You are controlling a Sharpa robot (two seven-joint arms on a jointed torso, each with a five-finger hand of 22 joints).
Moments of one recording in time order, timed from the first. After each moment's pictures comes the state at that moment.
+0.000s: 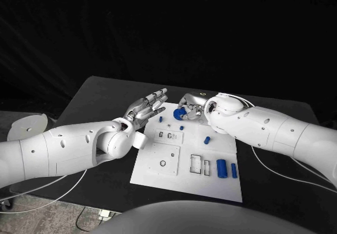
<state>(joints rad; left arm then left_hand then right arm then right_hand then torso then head) 1.11 -0.78 -0.20 1.49 -0.01 -0.21 0.53 1.38 0.28 -0.21 0.28 0.50 0.25 0.03 0.08 0.04 0.03 0.10 0.22 0.03 0.03 0.16 0.04 0.01 0.17 0.05 0.28 0.04 0.02 1.14 -0.38 -0.09 1.02 -1.55 -0.20 -0.03 1.23 -0.10 0.30 0.07 0.55 0.91 0.09 0.10 0.38 1.47 0.02 1.57 1.31 1.47 -0.02 1.57 1.31 0.01 1.46 0.09 1.56 1.31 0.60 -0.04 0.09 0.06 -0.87</state>
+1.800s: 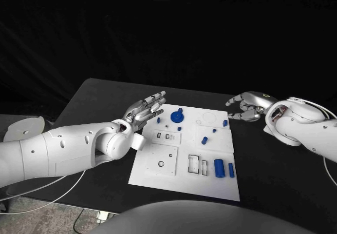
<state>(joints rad) 1.10 -0.81 -0.20 1.49 -0.01 -0.21 0.53 1.39 0.28 -0.20 0.28 0.51 0.25 0.03 0.08 0.04 0.03 0.11 0.22 0.03 0.03 0.16 0.05 0.01 0.17 0.05 0.29 0.04 0.02 1.17 -0.89 -0.09 1.35 -1.46 -0.27 -0.03 1.25 -0.08 0.24 0.07 0.23 0.77 0.10 0.08 0.30 1.46 0.02 1.57 1.31 1.47 -0.03 1.57 1.31 0.01 1.46 0.08 1.52 1.31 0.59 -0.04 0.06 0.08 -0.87</state>
